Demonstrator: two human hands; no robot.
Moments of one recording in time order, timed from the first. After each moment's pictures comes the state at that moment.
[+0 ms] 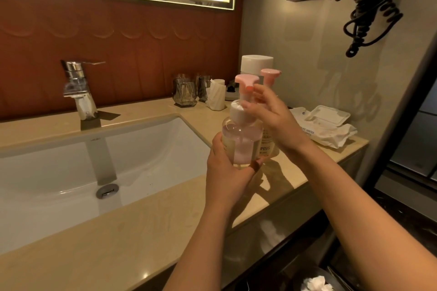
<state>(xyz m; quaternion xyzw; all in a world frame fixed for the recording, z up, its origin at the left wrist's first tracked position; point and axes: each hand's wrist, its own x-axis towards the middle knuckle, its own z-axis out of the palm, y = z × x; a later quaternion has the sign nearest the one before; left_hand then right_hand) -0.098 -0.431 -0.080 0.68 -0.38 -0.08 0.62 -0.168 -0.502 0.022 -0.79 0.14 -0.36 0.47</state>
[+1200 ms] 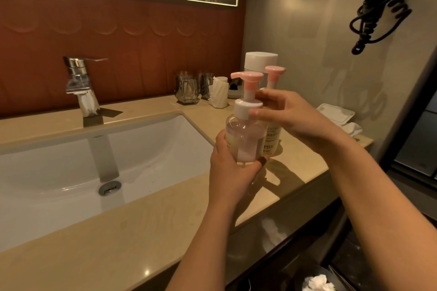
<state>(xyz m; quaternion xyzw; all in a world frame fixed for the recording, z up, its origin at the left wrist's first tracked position) -0.097 -0.430 -0.079 0.69 -0.38 -0.08 0.61 -0.184 -0.512 0.038 -0.85 0.18 -0.26 0.43</state>
